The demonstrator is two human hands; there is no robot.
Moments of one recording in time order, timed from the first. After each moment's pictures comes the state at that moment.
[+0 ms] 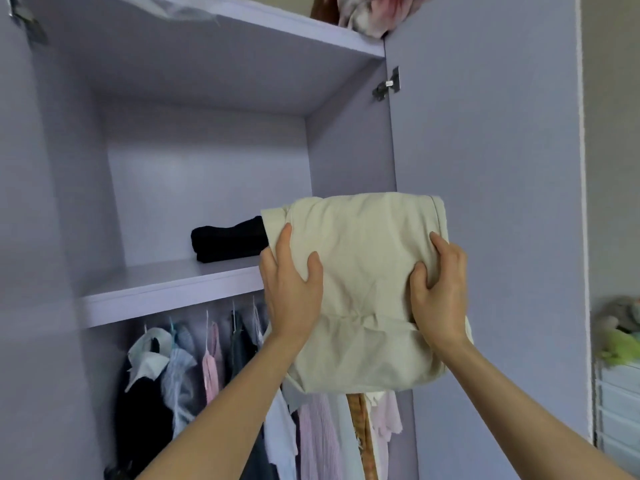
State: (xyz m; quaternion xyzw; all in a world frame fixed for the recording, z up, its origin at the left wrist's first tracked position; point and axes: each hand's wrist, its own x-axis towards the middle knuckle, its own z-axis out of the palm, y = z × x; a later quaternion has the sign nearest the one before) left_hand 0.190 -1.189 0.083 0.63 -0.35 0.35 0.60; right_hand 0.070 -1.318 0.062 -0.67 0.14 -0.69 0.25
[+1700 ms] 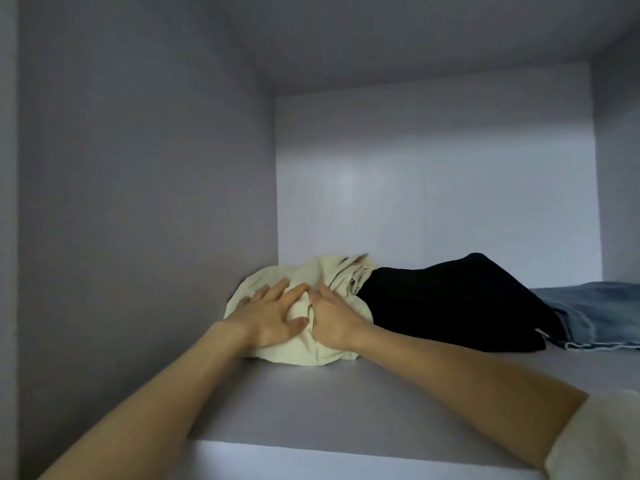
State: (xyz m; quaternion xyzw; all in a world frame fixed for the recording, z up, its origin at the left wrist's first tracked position) left_hand 0.686 -1.036 0.159 0.98 -0.12 0.14 0.02; right_hand 0.681 -1.193 0.158 -0.95 -0.24 -0.17 0.13
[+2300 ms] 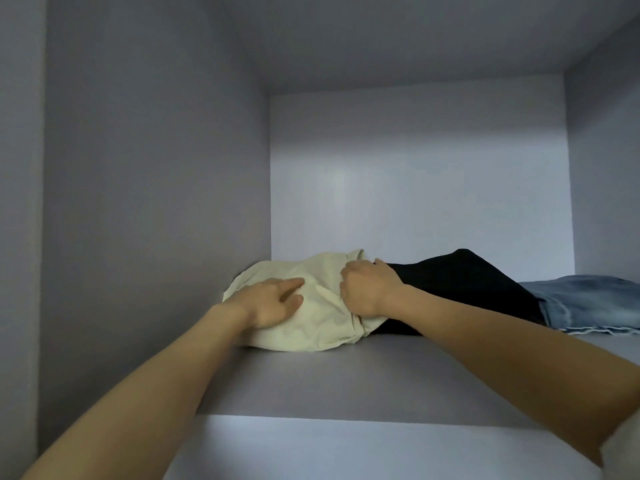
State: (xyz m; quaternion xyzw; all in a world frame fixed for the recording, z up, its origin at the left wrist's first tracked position) left_hand 0.675 -1.032 0.169 0.98 -0.15 0.15 0.07; right_hand 0.665 -1.235 0.187 -0.96 -0.13 -0.24 -0.11
